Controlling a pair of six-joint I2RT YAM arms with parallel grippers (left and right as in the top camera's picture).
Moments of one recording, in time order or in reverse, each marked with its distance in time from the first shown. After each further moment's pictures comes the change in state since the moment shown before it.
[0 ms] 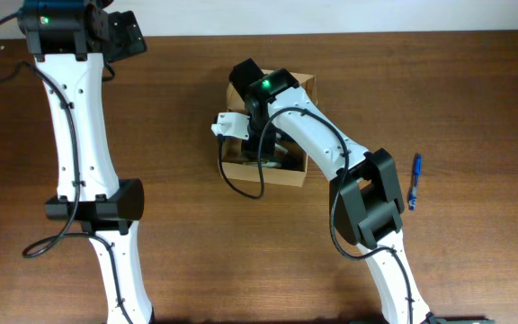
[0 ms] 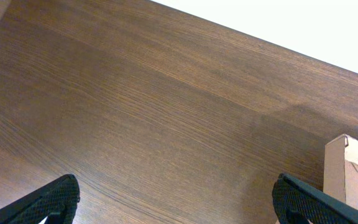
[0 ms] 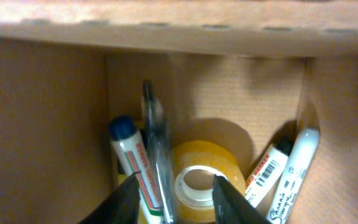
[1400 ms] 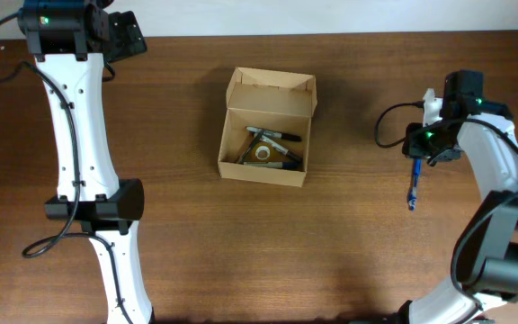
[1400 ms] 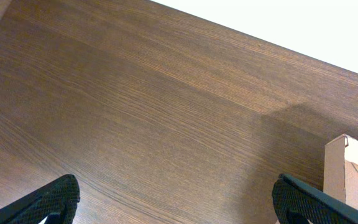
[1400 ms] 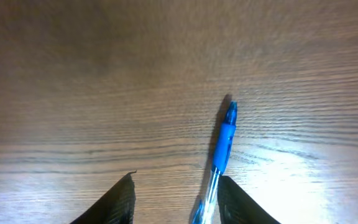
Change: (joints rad) left arm 0.000 0.000 0.000 0.000 0.000 0.000; right arm -0.786 -0.541 -0.774 0.332 0.098 0.771
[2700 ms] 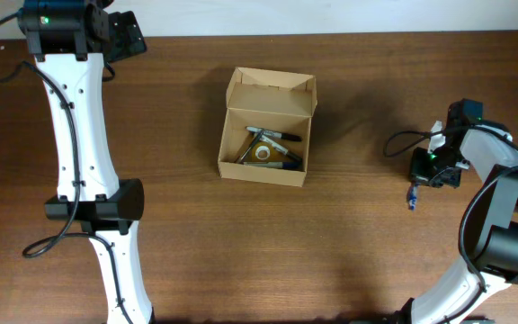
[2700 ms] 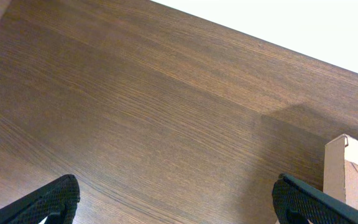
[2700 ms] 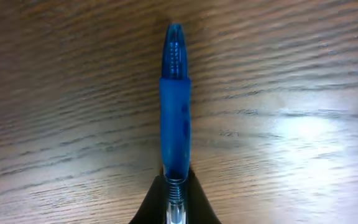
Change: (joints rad) left arm 0.000 0.000 0.000 0.000 0.000 0.000; right arm -0.096 0.121 -0.106 0.038 -0.045 0.087
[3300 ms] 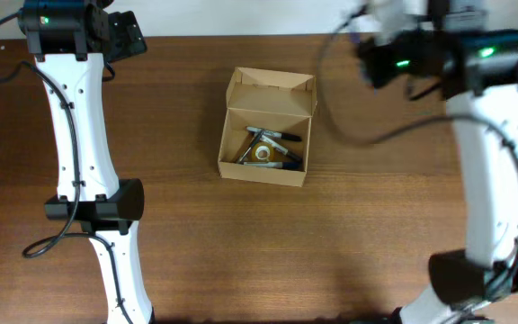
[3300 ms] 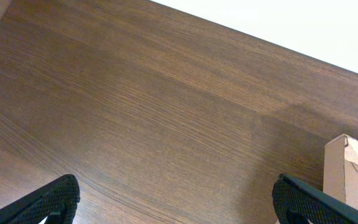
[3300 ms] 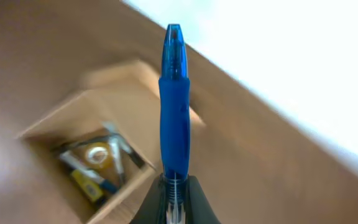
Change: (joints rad) left arm 0.000 0.000 0.000 0.000 0.000 0.000; right arm 0.501 -0.174 0.917 -0.337 -0.180 -0.478
